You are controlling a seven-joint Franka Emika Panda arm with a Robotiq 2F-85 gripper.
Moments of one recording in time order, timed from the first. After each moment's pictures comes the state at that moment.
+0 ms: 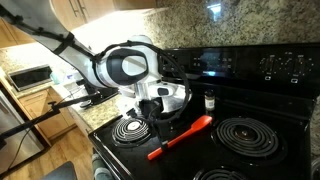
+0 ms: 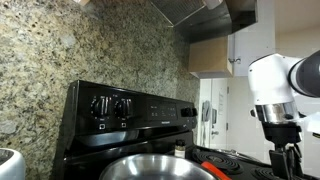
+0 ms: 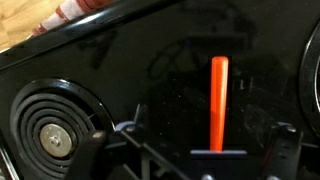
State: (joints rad) arm 0.07 0.21 -0.11 -2.35 -0.27 2.39 0.41
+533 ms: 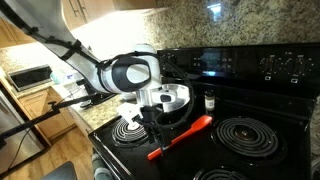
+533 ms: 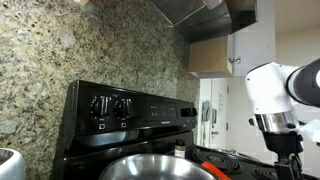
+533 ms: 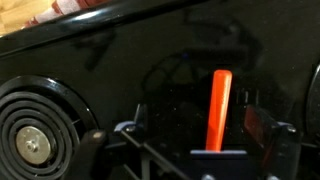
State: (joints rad) arm 0.06 0.27 -0.10 -2.34 -0.26 2.39 0.32
